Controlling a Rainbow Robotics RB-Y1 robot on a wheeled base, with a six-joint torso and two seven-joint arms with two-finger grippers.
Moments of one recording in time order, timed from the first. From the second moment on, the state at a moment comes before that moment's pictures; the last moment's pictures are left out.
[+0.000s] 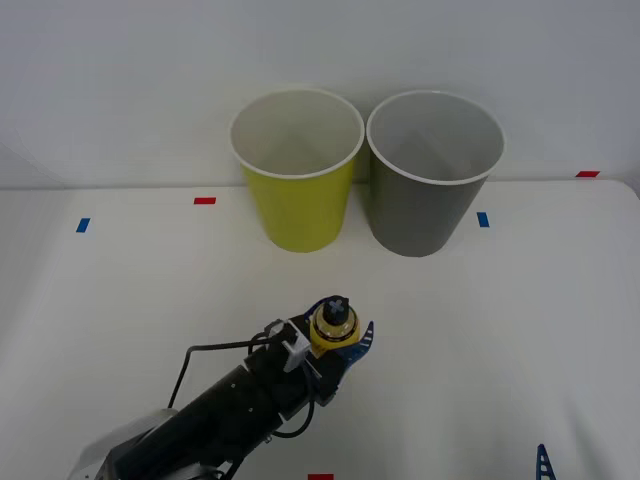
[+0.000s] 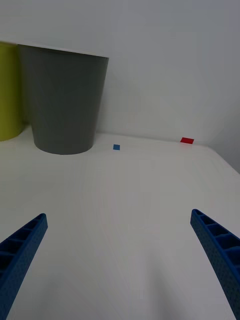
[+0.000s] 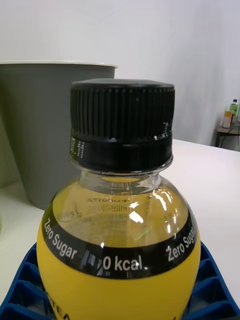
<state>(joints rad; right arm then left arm) 1.01 -0.29 0.17 -1.86 -0.12 -0.81 1.63 -0.16 0.56 -0.94 -1.60 0.55 -0.44 -1.75</state>
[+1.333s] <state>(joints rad) 1.01 -0.29 0.17 -1.86 -0.12 -0.81 1.63 0.26 0.73 -0.10 -2.52 0.56 0.63 -1.57</state>
